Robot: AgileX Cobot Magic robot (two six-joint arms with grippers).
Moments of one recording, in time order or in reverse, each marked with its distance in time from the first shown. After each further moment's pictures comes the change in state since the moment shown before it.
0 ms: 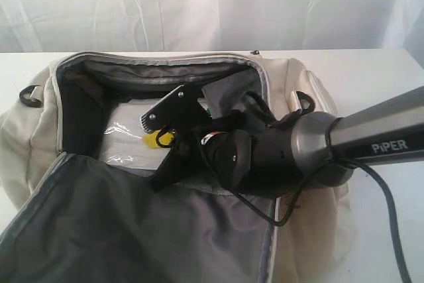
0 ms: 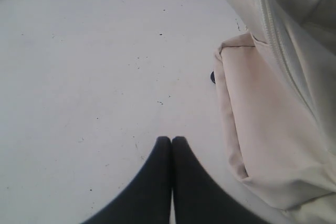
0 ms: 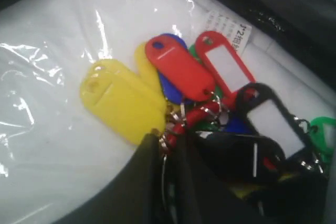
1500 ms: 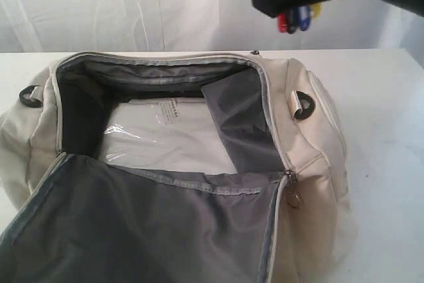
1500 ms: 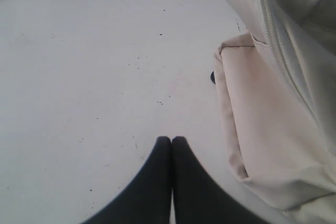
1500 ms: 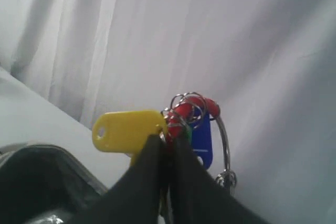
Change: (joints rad) left arm 0.000 0.000 0.000 0.000 0.000 0.000; right arm -0.133 -0.914 0.093 0.059 0.173 -0.261
